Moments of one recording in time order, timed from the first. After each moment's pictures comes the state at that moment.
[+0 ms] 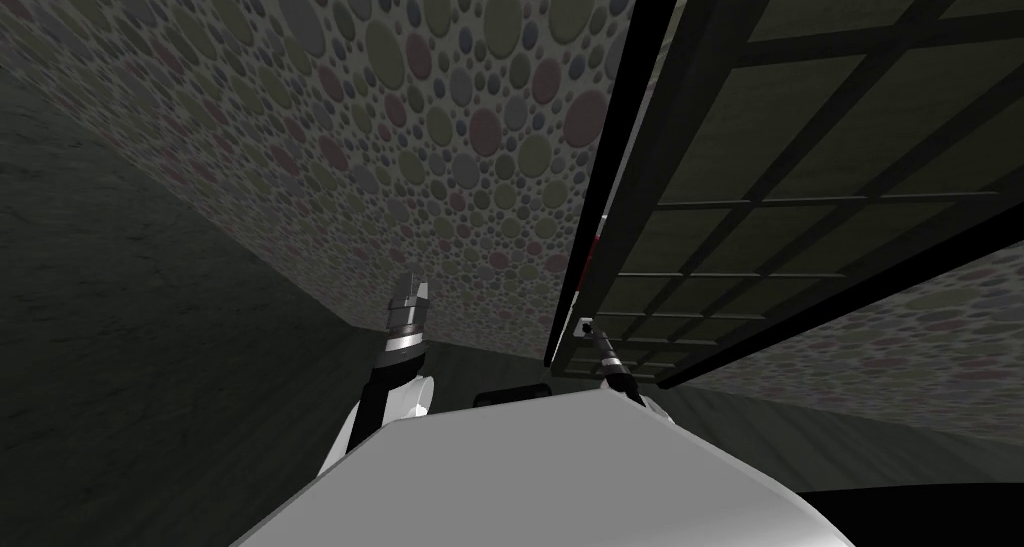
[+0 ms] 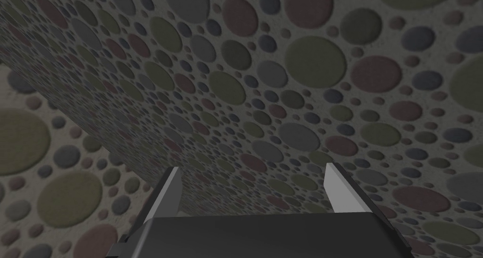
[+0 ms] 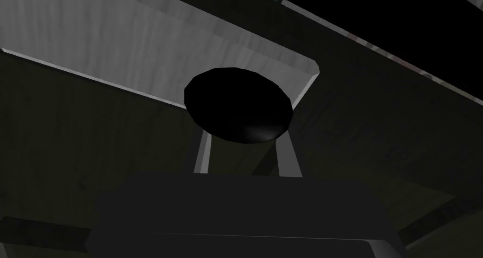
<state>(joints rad) 0.07 -0.31 -0.11 -0.63 -0.07 -1.02 0.09</state>
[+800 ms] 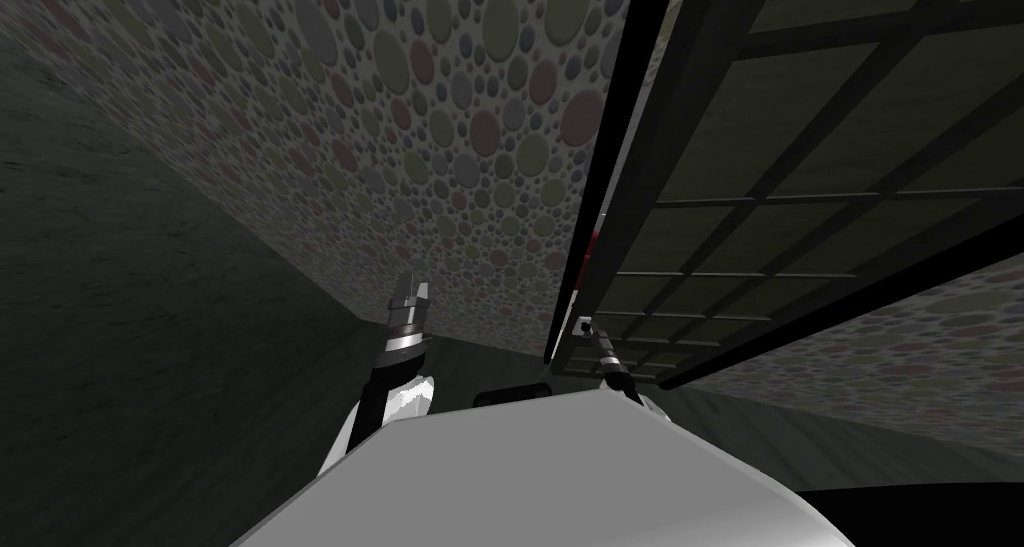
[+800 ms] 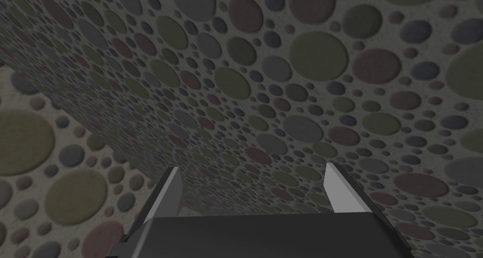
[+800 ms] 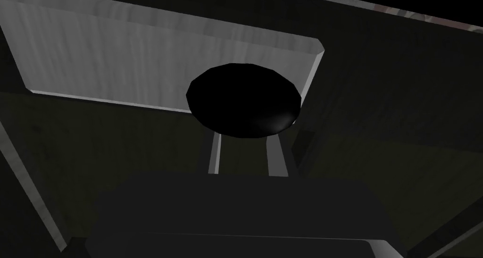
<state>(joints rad) 0.07 -0.32 -0.07 -0.63 -0.13 -1.00 -0.10</state>
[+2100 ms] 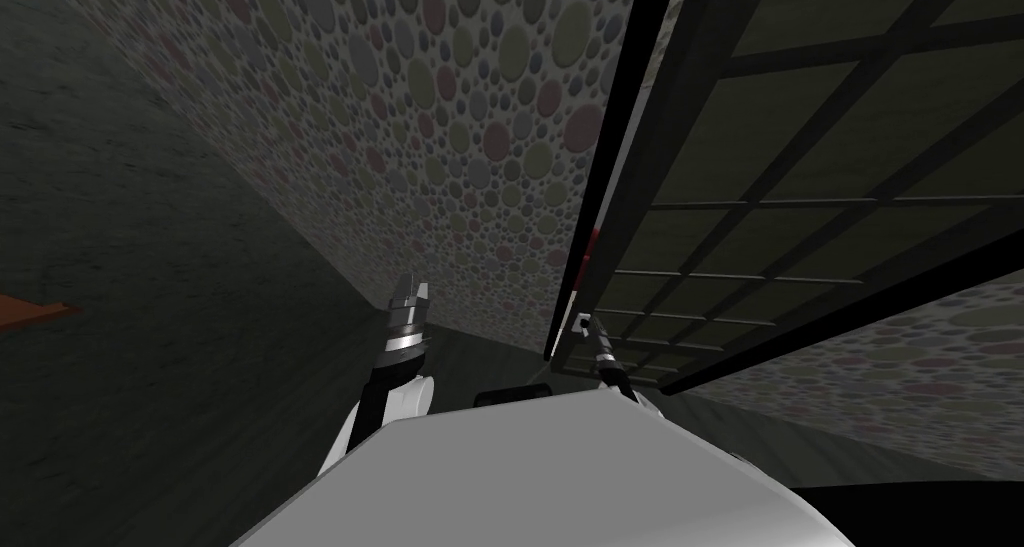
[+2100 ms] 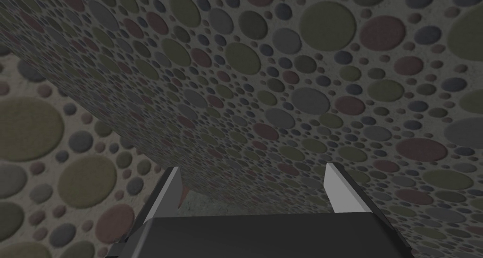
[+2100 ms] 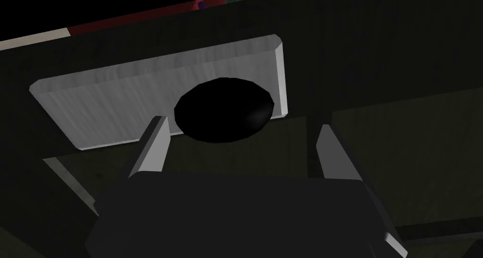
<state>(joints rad) 0.04 -0.31 -0.02 -0.63 -0.24 -0.96 -0.41</state>
